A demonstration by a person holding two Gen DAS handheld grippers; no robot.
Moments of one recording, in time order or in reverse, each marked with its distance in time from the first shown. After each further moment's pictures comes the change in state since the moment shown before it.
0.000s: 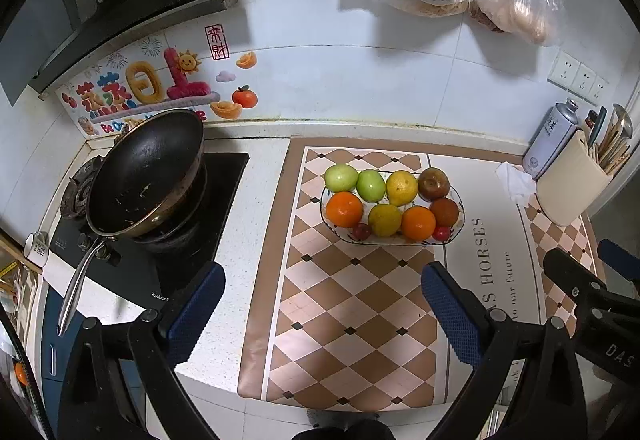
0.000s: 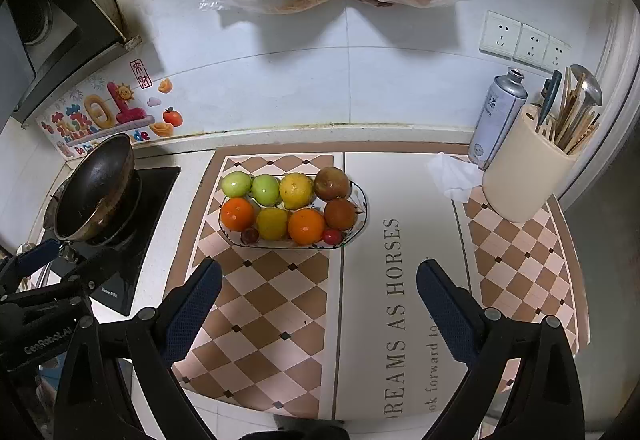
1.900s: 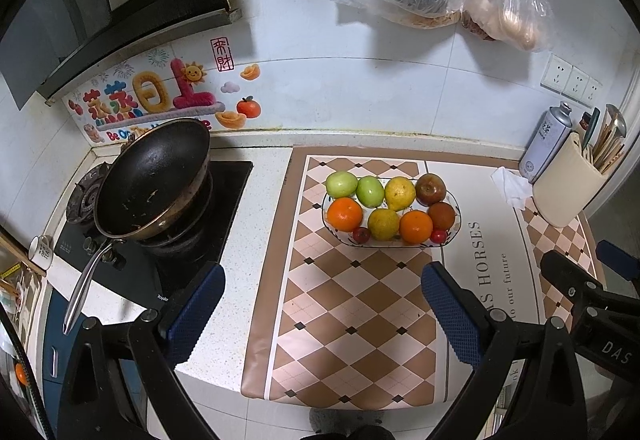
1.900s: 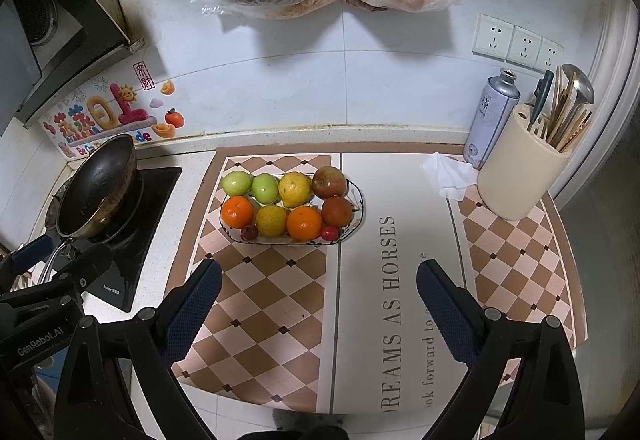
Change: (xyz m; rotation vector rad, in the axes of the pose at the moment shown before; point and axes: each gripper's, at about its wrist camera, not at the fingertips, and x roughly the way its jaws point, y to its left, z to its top) left arm -0.015 -0.001 -0.006 -0.001 -0.039 0.012; right arm -0.018 -0.004 -0.007 -0.007 -0.011 0.001
